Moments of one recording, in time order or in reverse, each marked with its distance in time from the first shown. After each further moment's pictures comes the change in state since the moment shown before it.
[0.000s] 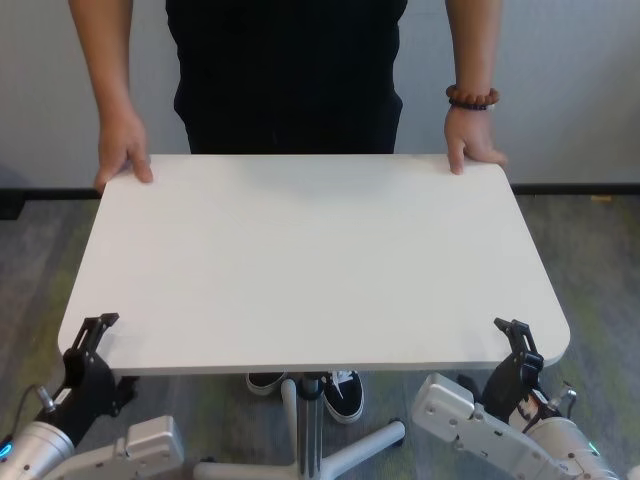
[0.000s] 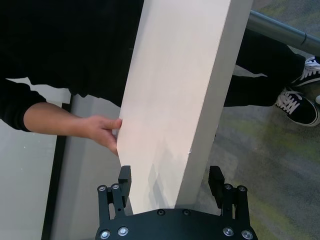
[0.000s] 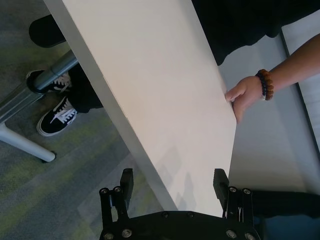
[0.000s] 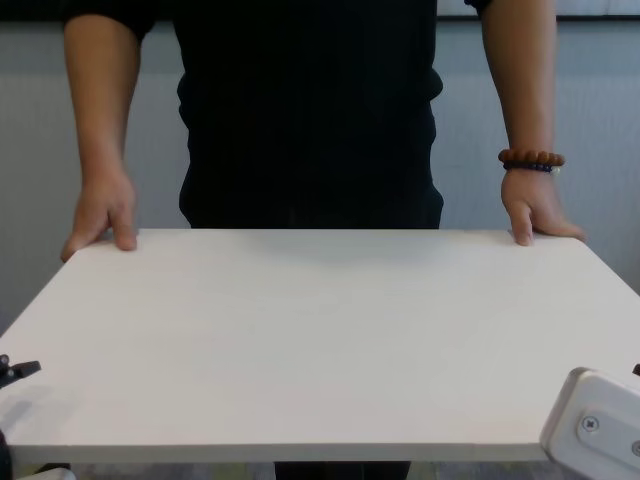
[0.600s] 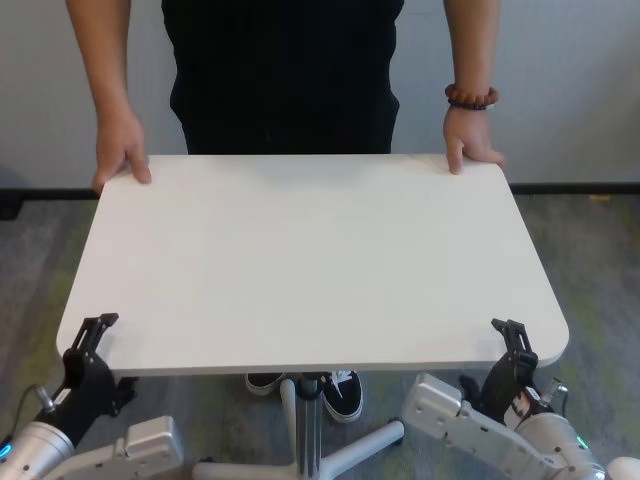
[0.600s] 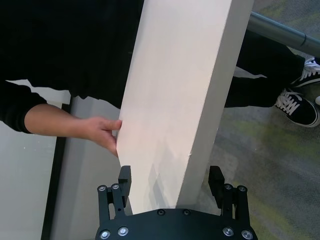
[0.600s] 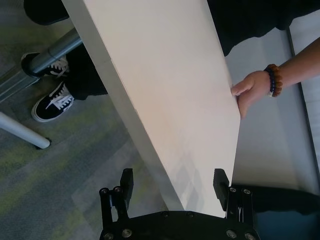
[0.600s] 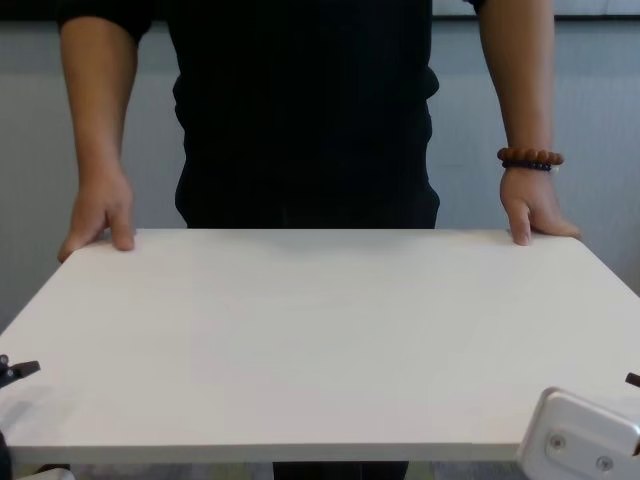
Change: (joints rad) left arm 0.003 0.000 0.000 -0.003 0.006 0.003 -0.001; right arm 0.036 -0.031 -0.017 0.051 -0.067 0.024 0.038
